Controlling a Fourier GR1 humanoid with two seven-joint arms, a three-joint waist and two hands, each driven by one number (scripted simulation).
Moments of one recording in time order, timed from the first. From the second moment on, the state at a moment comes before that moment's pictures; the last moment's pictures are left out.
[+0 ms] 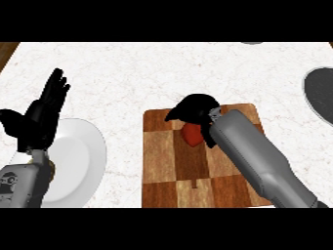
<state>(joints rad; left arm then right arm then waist) -0.24 0.18 0.09 -1.46 0.01 0.06 0.08 -0.81 -0.11 0.46 -0.89 1.15 0.62 -0.34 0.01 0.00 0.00</state>
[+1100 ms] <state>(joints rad) -0.18 0.20 0.13 -1.50 0.00 0.07 0.09 -0.65 -0.05 0.01 -0.95 1.11 0.34 0.23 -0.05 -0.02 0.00</state>
